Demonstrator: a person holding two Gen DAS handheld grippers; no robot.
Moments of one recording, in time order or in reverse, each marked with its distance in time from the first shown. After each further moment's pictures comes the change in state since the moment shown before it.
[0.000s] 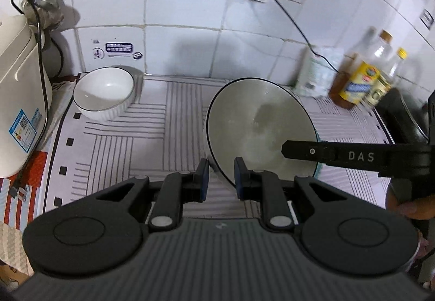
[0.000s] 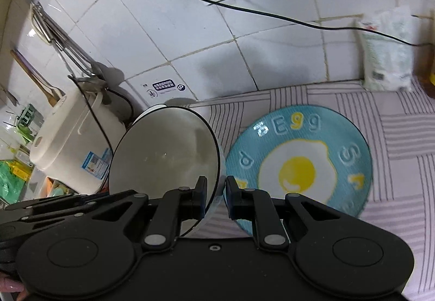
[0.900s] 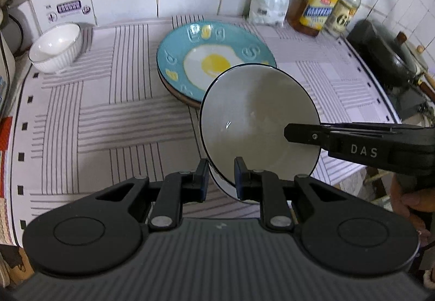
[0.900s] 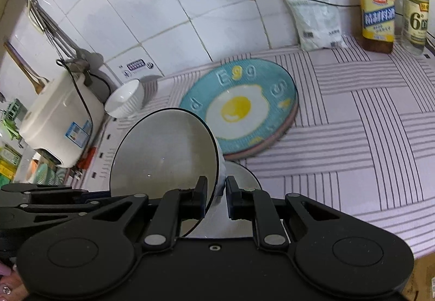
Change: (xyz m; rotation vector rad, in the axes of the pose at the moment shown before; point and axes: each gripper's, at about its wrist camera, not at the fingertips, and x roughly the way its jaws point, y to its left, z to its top) left arm 0.011 -0.063 -0.070 0.127 0.195 -0.068; right arm -0.062 -0.041 -0.092 0.033 -0.015 -0.105
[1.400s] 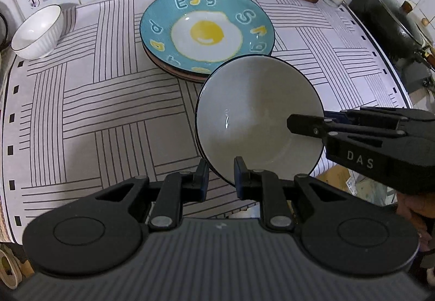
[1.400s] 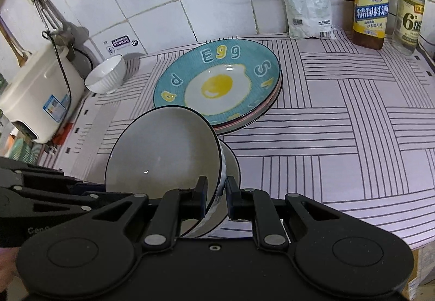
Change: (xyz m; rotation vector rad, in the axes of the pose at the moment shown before) left arm 0.030 -0.011 -0.002 0.044 0.126 0.008; right arm 0.010 -0.003 -0.019 -0.079 0.039 -0.096
